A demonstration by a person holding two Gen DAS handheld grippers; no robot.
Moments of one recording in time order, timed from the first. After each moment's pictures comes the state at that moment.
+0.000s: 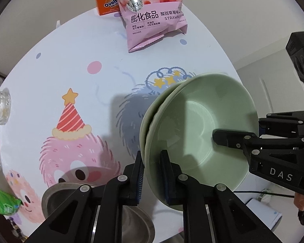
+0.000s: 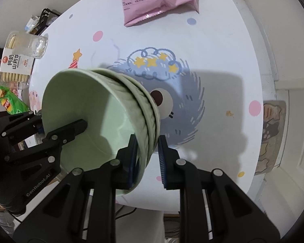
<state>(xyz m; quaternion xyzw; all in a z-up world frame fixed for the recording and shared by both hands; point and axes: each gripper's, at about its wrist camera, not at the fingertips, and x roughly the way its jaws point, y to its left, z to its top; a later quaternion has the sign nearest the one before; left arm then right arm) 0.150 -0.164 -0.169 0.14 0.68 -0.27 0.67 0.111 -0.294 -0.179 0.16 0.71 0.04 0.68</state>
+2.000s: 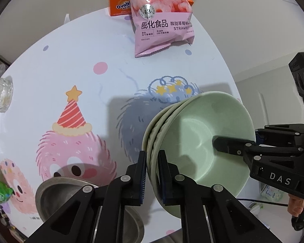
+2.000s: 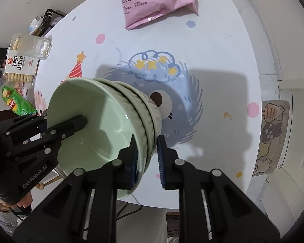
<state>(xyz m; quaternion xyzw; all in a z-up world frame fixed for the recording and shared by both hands) 0.138 -0.175 -0.154 0.10 0.69 -0.26 0.67 0.112 -0.303 -0.167 0.17 0.71 0.06 0.68</state>
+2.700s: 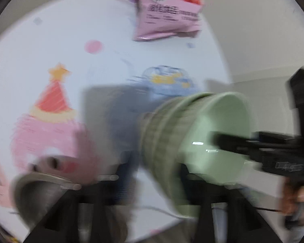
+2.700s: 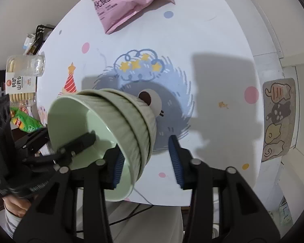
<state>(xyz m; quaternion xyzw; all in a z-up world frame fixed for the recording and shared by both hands) 0.149 -0.162 -0.184 0.01 0.73 -0.27 0.63 0.110 -0.331 -0.178 0.24 0.71 0.04 0.66</state>
